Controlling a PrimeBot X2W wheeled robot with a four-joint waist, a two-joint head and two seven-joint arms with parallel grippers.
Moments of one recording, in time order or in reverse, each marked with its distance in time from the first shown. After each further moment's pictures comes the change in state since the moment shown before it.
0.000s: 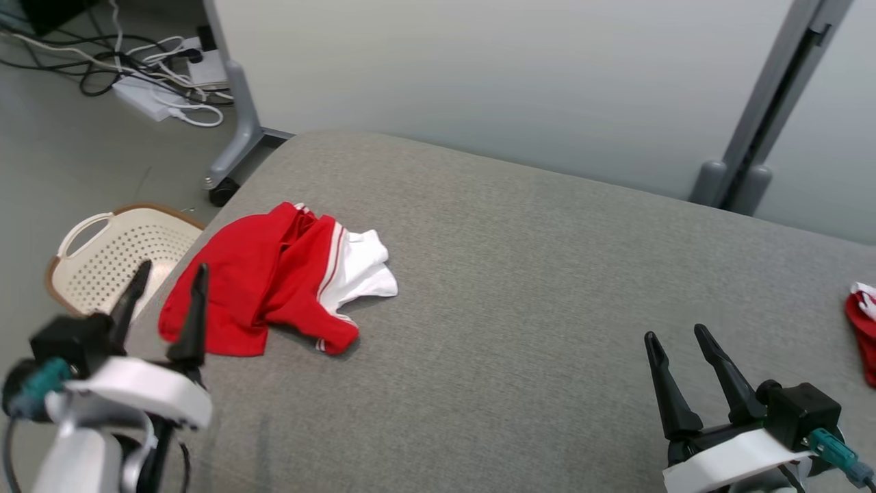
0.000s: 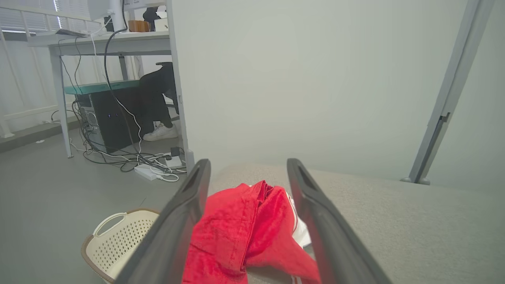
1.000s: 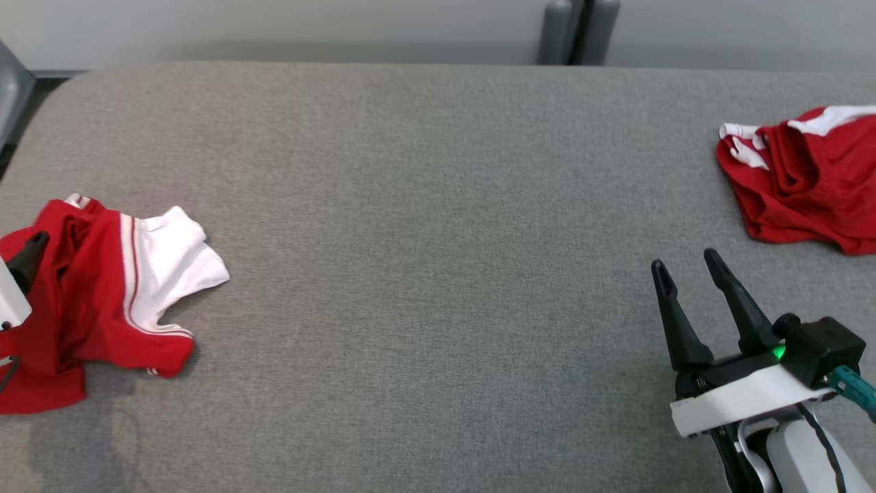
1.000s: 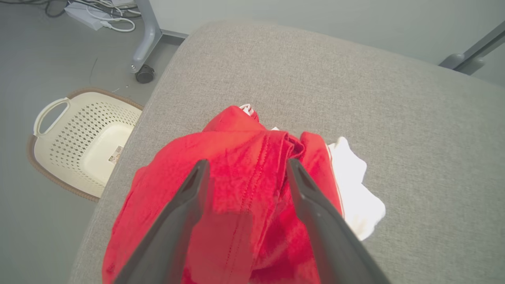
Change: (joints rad) left arm -0.455 0.335 -0.078 0.518 -0.359 -0.006 0.563; right arm -0.135 -0.048 0.019 -0.024 0.019 0.000 0.000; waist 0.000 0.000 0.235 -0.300
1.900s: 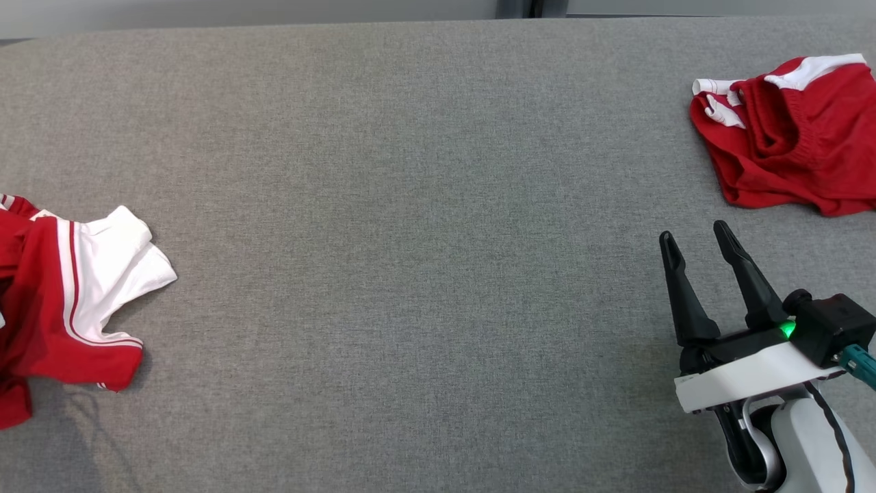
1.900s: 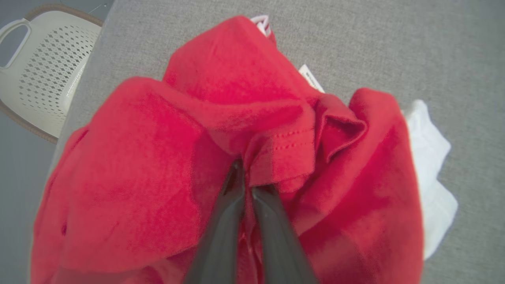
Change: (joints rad) left arm -0.126 0.033 -0.083 0.271 -0.048 0.003 0.090; right arm -0.060 0.003 -0.014 -0.005 0.004 0.000 0.000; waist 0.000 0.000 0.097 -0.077
